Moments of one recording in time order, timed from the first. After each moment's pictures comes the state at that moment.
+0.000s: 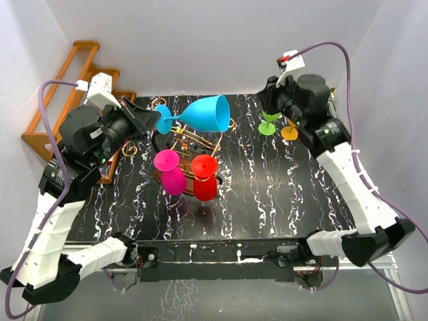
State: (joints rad) left arm -0.52 1.02 1.61 -0.71 -0.07 -0.62; right arm 0.42 1.27 1.52 -0.39 0.02 0.04
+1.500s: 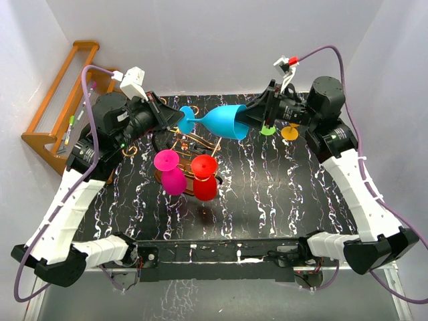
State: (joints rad) left arm -0.52 1.13 1.55 -0.61 0.13 -0.61; right arm 0.33 1.22 1.48 -0.20 -0.89 0.47
